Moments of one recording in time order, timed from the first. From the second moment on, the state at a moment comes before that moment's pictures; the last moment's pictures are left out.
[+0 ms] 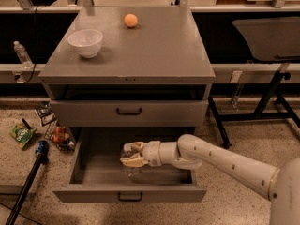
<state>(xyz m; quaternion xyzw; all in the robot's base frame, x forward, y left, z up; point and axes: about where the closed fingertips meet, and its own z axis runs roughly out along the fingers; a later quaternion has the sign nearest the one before) 0.572 0.085 0.503 -0.49 0.63 0.41 0.44</state>
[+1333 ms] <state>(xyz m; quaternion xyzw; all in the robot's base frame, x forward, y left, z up) 0.571 -0.023 0.738 -0.37 0.66 0.42 0.50</state>
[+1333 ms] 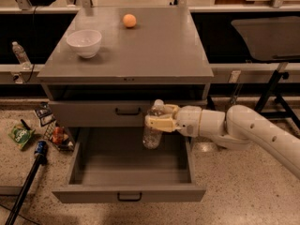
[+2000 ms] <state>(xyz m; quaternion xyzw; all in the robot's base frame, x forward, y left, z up) 0.569 -0.026 0.756 -0.37 0.66 0.43 0.50</state>
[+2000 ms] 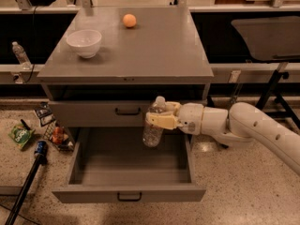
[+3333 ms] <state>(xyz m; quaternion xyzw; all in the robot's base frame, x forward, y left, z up) 0.549 -0.092 0.945 -0.32 0.61 0.37 0.62</state>
